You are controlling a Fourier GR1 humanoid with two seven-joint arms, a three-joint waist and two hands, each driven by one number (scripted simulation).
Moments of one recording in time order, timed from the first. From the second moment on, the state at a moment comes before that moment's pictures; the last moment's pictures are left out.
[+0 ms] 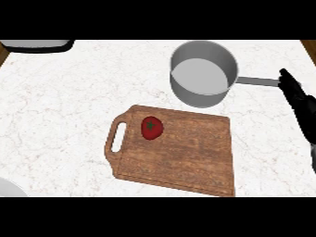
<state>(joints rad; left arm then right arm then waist) 0.00 0.62 -0.01 -1.66 0.10 0.45 -0.09 -0.24 -0.55 0.14 -1.37 -0.17 -0.09 0.01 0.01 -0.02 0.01</state>
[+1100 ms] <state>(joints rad) 0.04 0.54 -0.11 -1.51 0.16 0.27 0.08 -0.20 -0.28 0.58 -1.73 0.72 -0.50 0.64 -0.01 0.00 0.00</state>
